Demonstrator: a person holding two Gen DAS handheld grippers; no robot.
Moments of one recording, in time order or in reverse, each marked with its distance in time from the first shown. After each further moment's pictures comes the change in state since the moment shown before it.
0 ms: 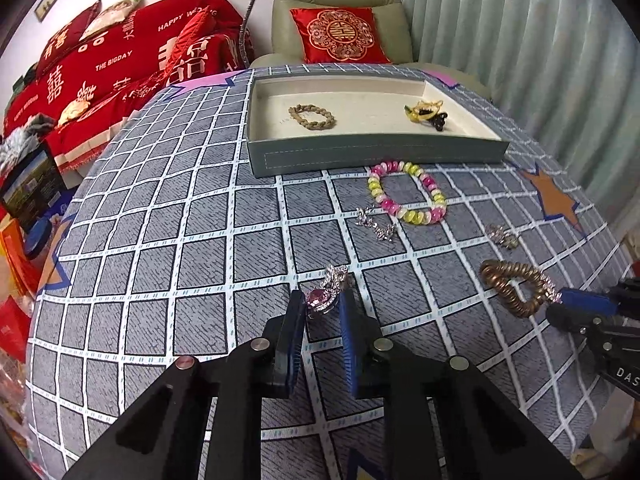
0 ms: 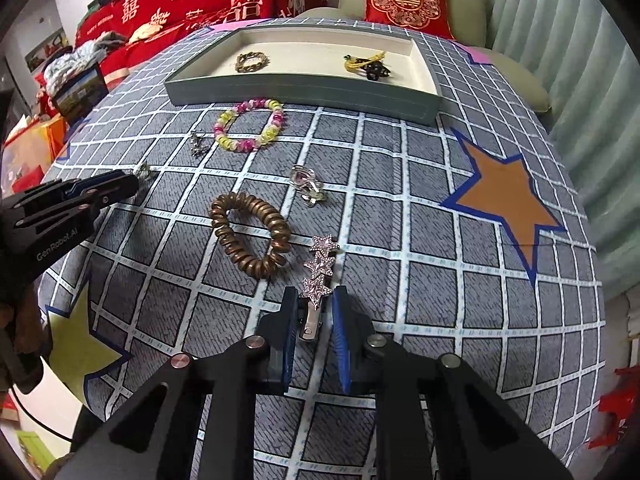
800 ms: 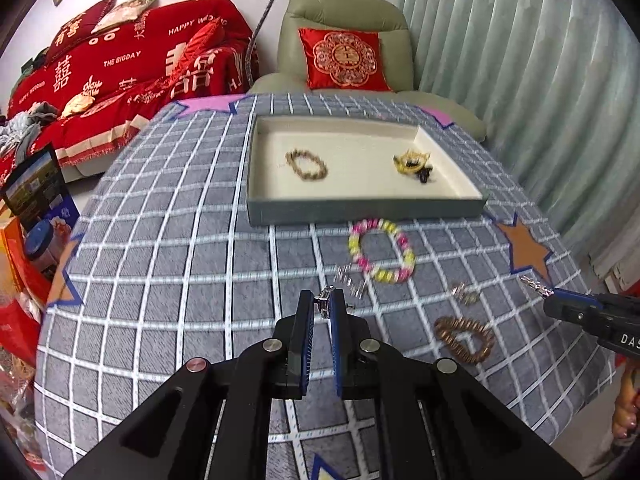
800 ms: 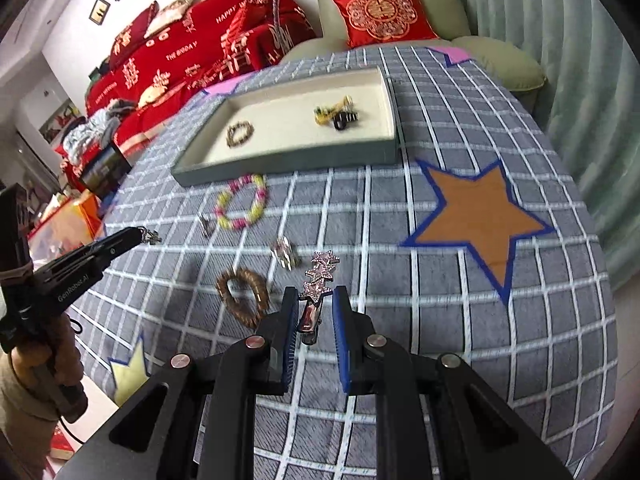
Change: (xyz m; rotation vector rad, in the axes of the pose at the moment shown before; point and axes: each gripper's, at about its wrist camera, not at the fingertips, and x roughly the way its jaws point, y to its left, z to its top) left arm -0.041 -0.003 0.039 -0.062 -0.069 -0.038; right arm -0.040 -0.057 0.027 0.166 -0.108 0.183
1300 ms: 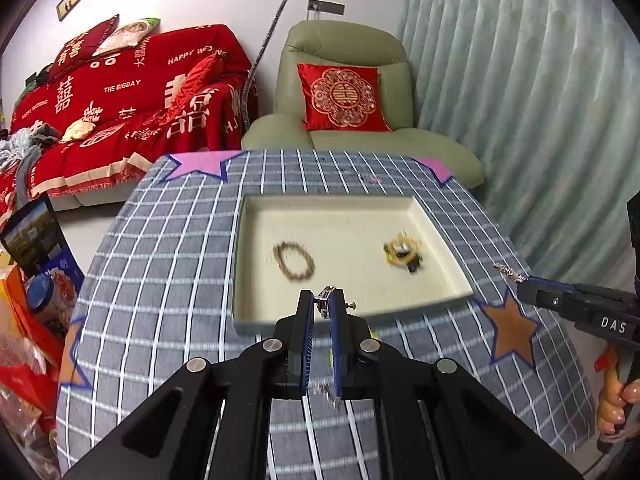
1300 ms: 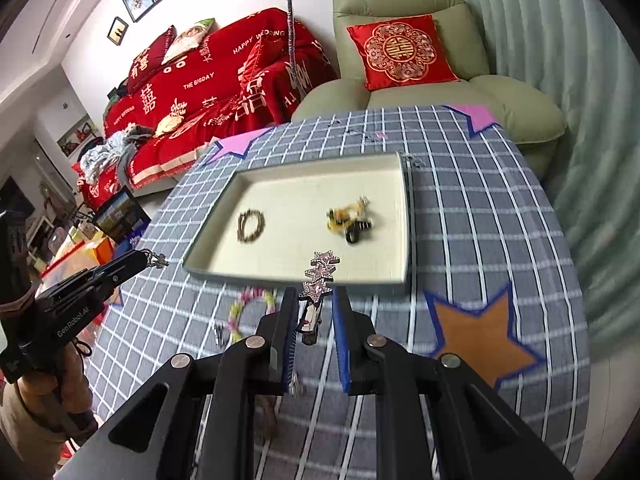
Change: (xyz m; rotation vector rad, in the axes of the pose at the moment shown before) left arm 0.000 -0.013 0.091 -0.018 -0.095 0.007; right arm -0.004 -0.003 0.109 -0.034 -0.093 0.058
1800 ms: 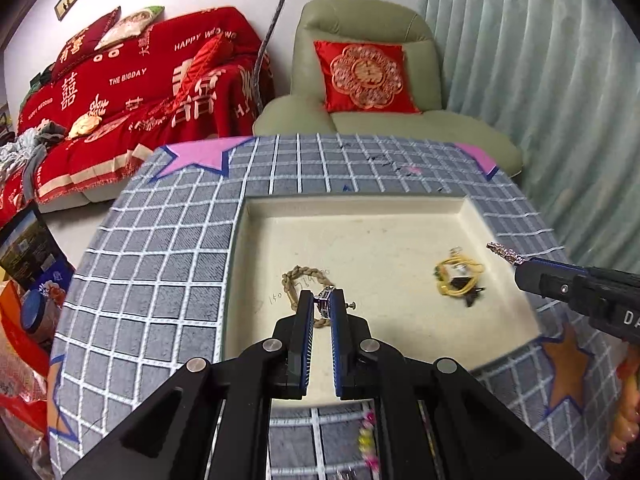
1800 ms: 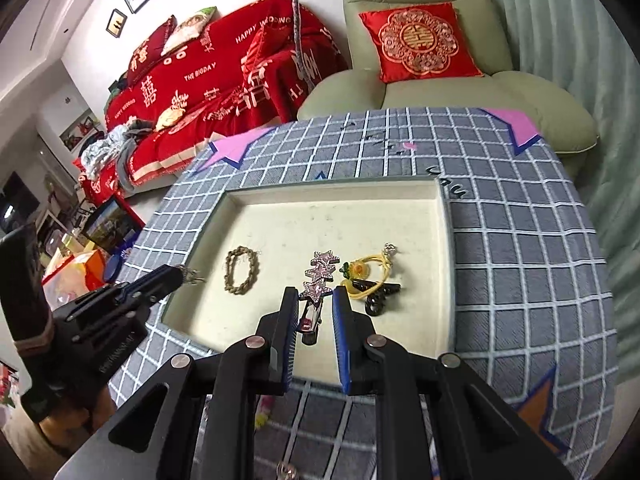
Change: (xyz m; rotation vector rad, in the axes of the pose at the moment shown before) left arm 0.103 0.005 0.028 0.008 0.086 0.091; right arm 0.093 0.000 0.062 -0.008 0.054 0.027
